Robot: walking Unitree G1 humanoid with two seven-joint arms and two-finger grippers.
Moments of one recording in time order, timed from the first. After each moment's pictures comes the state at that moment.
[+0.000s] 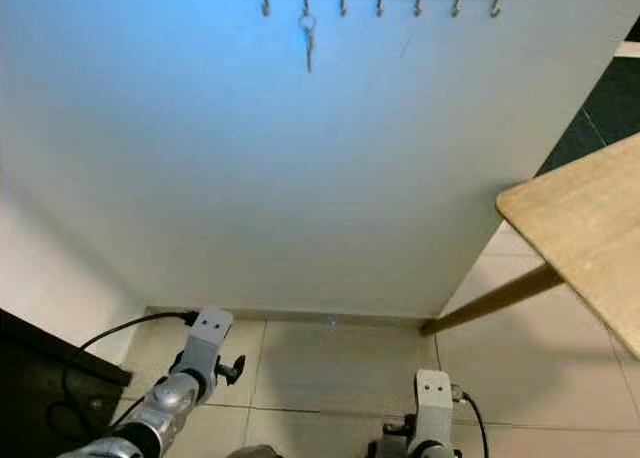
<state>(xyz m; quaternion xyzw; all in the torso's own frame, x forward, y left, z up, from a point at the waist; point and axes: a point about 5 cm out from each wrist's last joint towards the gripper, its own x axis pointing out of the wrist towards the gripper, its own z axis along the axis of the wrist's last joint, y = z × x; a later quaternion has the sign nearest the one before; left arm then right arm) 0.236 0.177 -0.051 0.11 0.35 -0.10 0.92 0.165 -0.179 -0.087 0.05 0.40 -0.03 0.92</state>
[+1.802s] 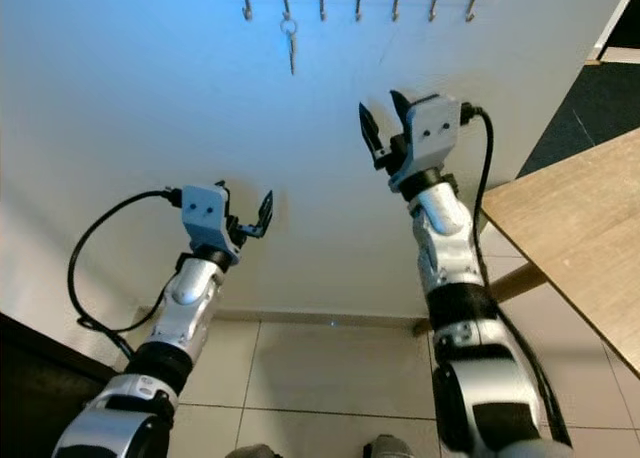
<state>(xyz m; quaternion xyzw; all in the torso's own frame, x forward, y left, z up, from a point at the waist) 0.342 0.128 0.130 0.04 -0.13 -0.12 0.98 0.378 -0.137 0.236 -0.04 -0.26 0.16 0.95</state>
